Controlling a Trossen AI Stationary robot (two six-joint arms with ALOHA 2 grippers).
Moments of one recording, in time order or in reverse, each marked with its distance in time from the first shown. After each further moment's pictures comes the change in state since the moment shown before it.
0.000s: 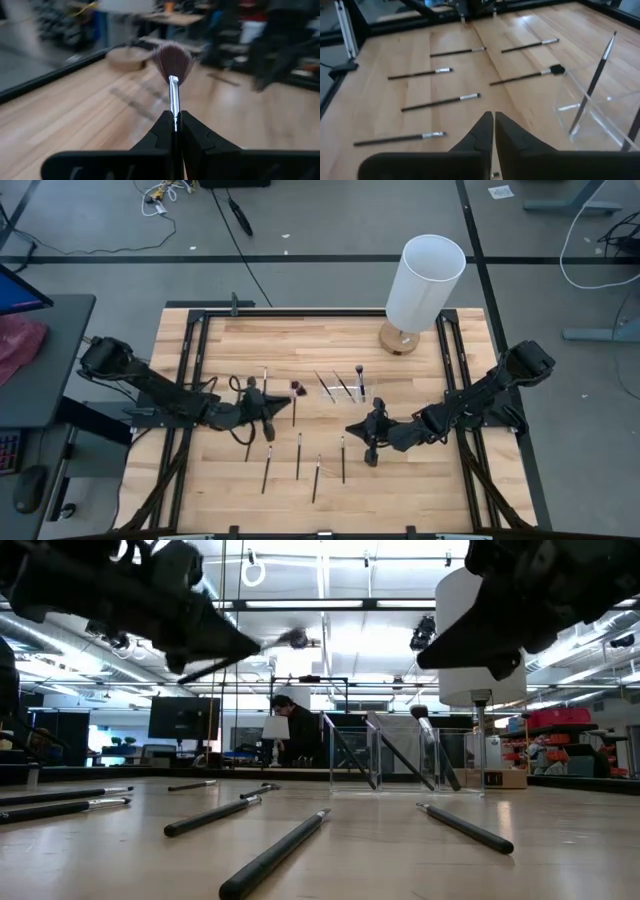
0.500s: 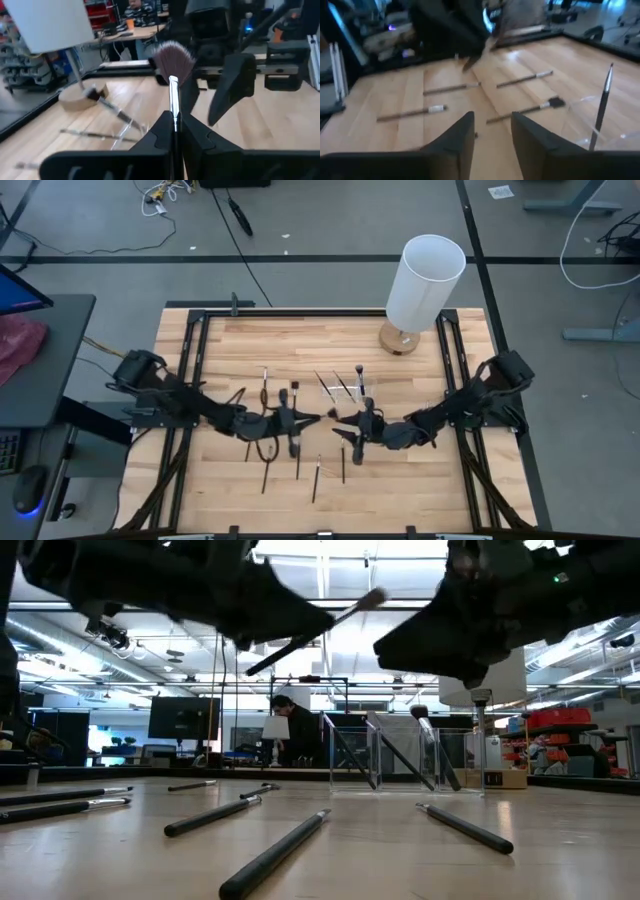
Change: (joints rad) left arm 0.009 0.355 0.262 0.194 0.146 0.313; right arm -0.027 0.204 -0.001 0.441 0.087 -0.111
